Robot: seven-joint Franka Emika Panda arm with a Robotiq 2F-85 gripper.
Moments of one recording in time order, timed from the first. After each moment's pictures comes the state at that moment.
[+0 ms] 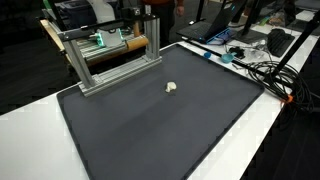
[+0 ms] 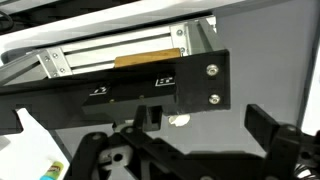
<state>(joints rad) 0.06 -0.77 0.18 -2.68 -0.04 2.06 0.43</state>
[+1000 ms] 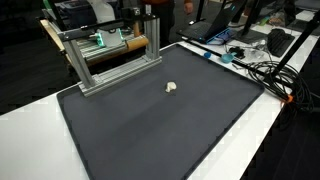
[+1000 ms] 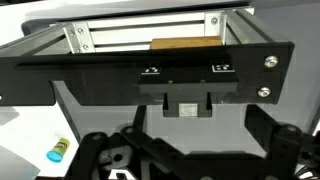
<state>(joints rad) 0.00 -0.84 0.09 -2.73 -0.13 2.10 0.23</state>
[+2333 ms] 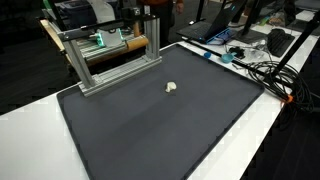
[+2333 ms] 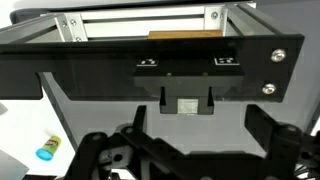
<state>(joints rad) -0.01 -0.78 0.08 -2.73 -0.12 2.17 0.20</state>
